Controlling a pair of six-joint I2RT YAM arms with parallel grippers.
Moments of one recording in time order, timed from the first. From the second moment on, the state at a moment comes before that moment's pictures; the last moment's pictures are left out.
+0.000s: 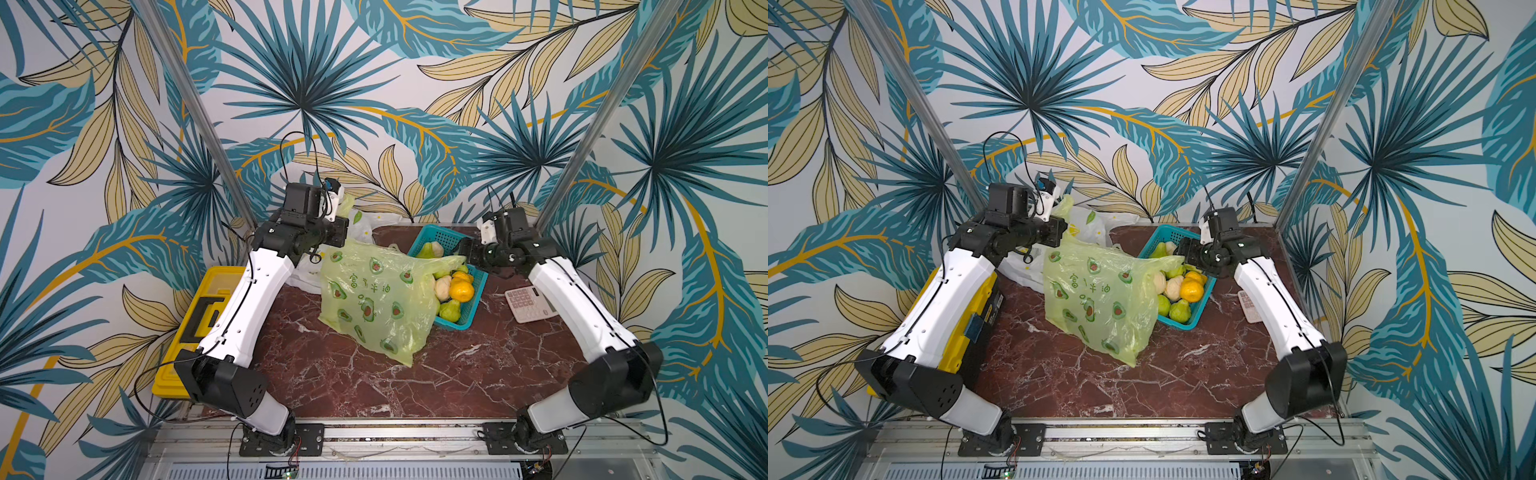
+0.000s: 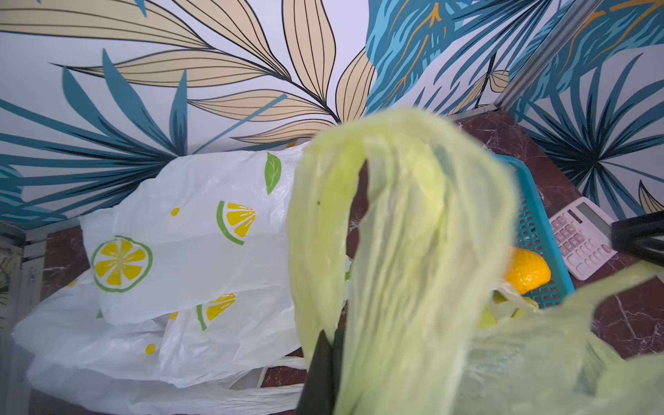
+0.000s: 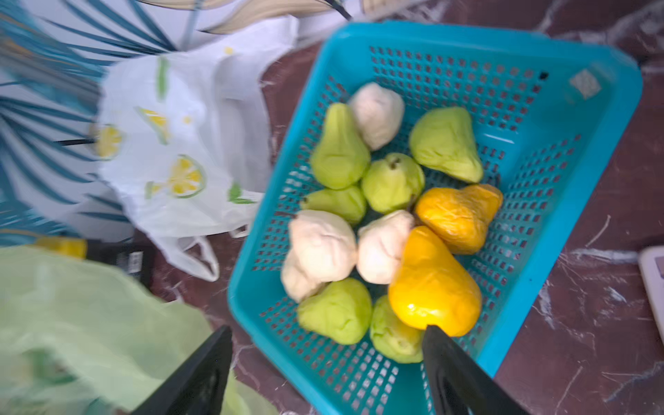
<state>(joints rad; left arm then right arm) -0.23 1.55 1.76 -0.80 0.18 -0.03 0.21 1.58 1.48 -0.81 -0.19 0.46</state>
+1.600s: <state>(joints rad) -0.22 1.40 1.46 -0.68 0.19 0.07 0.24 1.88 1.86 -0.89 0.05 0.47</state>
